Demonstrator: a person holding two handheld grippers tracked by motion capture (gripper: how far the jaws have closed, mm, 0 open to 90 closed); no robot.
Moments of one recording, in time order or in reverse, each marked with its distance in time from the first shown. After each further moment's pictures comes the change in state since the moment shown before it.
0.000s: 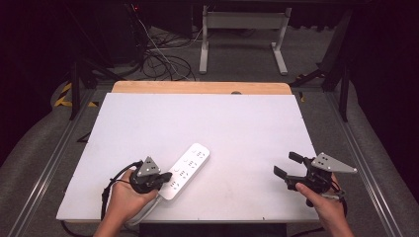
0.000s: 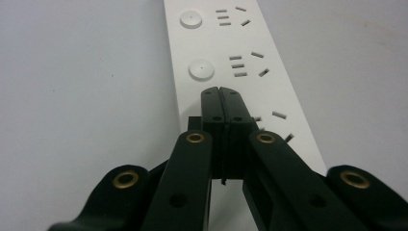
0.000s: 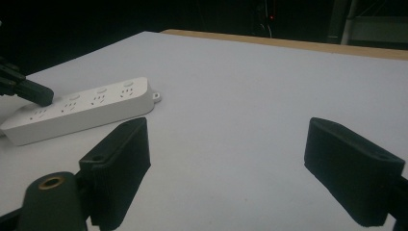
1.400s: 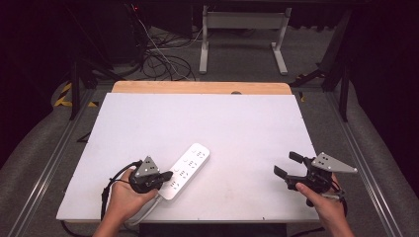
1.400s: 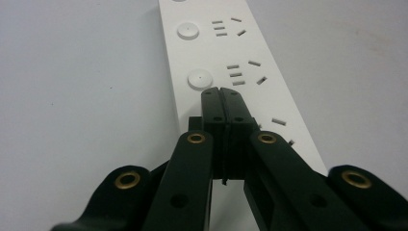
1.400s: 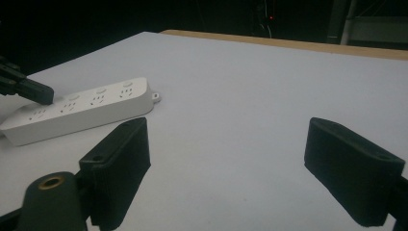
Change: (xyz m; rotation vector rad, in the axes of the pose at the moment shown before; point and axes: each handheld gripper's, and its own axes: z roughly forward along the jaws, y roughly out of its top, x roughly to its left) left arm 0.004 -0.002 0.001 -0.044 -0.016 0.033; right arm -0.001 0.000 0.000 0.000 0.000 -0.001
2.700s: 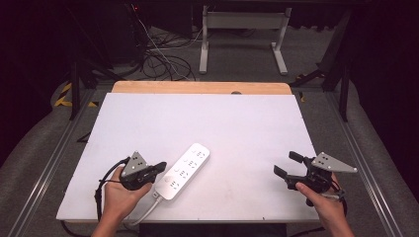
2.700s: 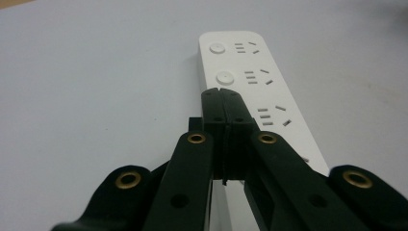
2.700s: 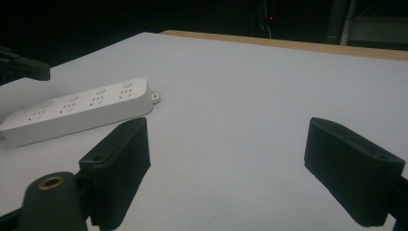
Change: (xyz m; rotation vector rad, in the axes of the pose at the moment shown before) left arm 0.011 -0.001 -0.018 -0.178 0.083 -0.056; right arm -0.001 0.000 0.001 -0.002 0.000 -0.002
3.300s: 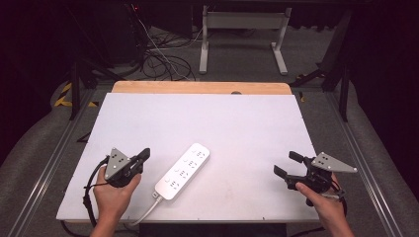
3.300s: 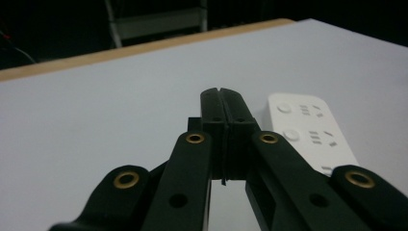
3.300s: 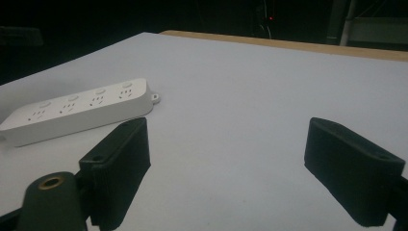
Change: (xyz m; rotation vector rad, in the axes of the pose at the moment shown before) left arm 0.012 0.000 -0.026 -0.233 0.267 -0.090; right arm 0.000 0.000 0.000 -0.002 0.000 0.000
